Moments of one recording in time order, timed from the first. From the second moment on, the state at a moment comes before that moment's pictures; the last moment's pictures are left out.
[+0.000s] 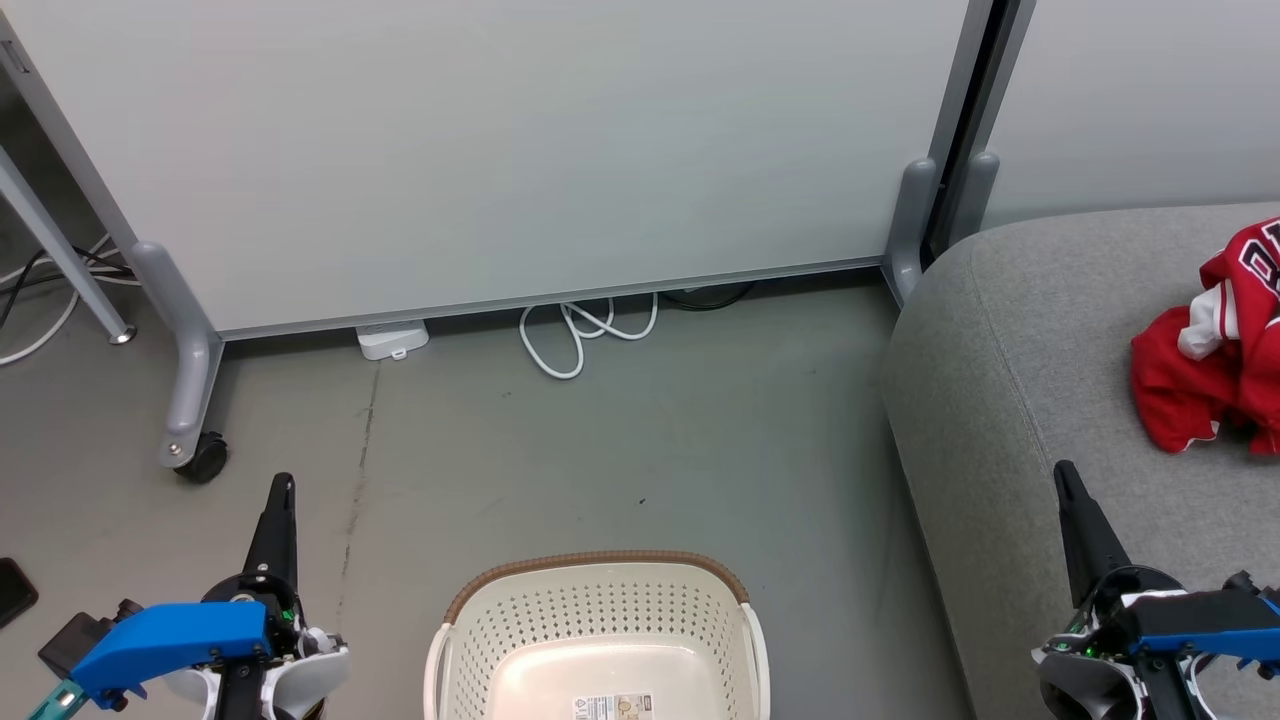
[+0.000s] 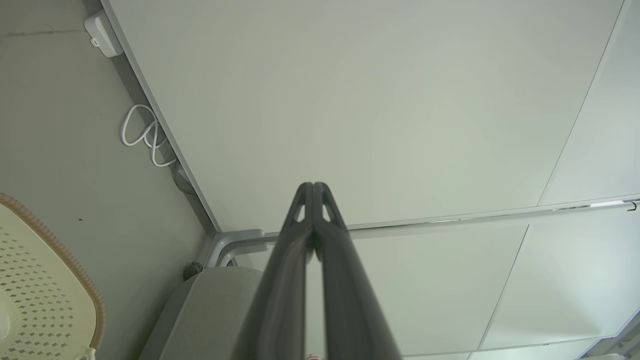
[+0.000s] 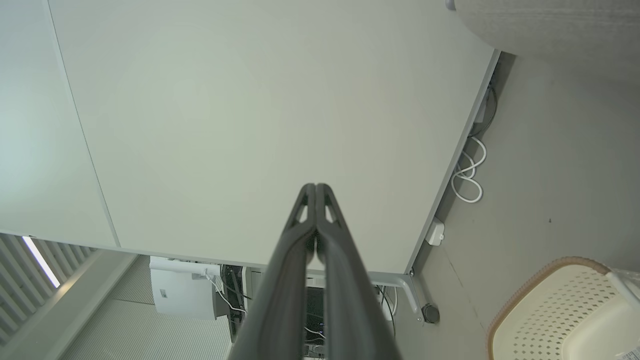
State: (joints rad) left arm -0.10 0.05 0.10 0.25 -1.50 -0.12 0.09; right arm -0.09 -0.05 -0.11 0.25 1.49 0.13 0.09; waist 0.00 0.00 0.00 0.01
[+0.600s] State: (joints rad) left arm -0.10 0.05 0.11 0.25 -1.61 -0.13 0.11; right arm -0.10 -0.05 -0.11 0.25 1.61 0.13 0.11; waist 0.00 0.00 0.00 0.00
